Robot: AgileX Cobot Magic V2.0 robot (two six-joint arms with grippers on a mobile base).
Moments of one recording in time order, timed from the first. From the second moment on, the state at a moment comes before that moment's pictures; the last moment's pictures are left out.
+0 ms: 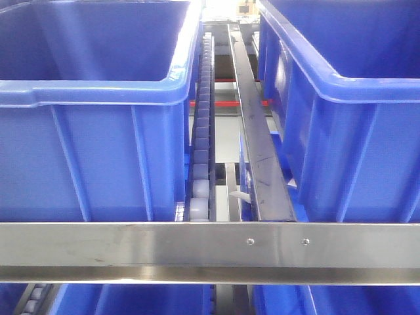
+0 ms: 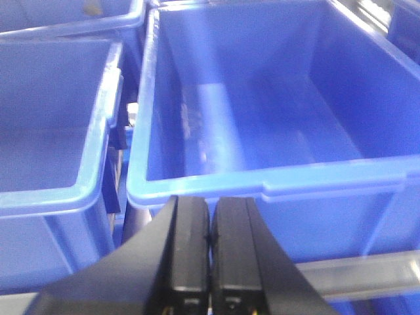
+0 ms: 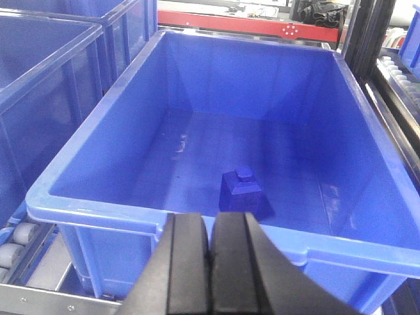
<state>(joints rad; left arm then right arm) -0.22 0.00 -0.50 0.22 0.75 -0.15 -0.02 -0.01 -0.44 0.21 0.61 -0.20</state>
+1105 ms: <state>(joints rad) 0.03 0.00 0.01 0.04 0.03 -0.03 -0.02 -0.02 -0.44 0.21 0.61 -0.20</state>
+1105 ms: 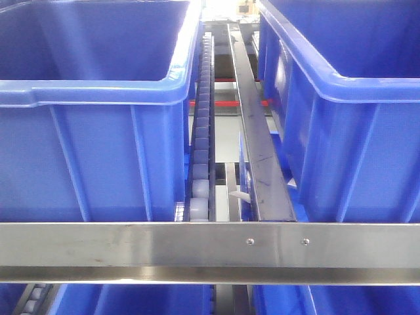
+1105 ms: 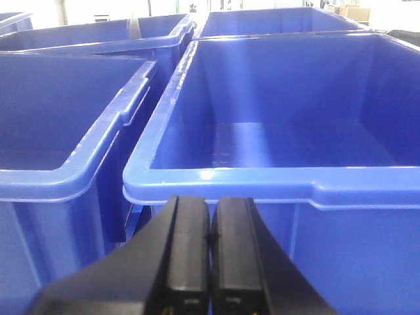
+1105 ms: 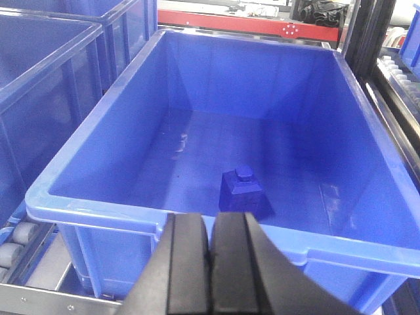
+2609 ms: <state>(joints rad) 0.03 0.00 0.01 0.04 0.03 -0.04 -0.02 -0.02 0.03 0.03 0.05 -0.03</state>
